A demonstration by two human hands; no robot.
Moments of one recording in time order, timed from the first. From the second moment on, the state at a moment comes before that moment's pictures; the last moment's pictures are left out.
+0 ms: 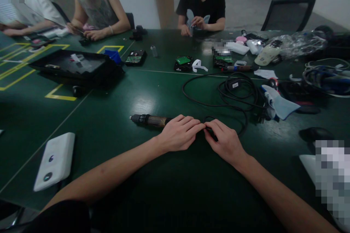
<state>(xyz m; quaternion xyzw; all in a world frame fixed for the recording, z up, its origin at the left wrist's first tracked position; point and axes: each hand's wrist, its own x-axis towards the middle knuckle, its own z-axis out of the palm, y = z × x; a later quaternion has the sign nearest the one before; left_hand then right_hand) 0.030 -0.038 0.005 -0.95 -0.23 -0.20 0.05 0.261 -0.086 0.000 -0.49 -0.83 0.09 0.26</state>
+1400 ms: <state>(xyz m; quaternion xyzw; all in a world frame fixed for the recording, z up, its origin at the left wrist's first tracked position) 0.030 -0.034 0.004 -0.95 -0.22 -0.20 0.05 0.261 -0.085 0.002 -0.49 -0.83 0.10 0.26</state>
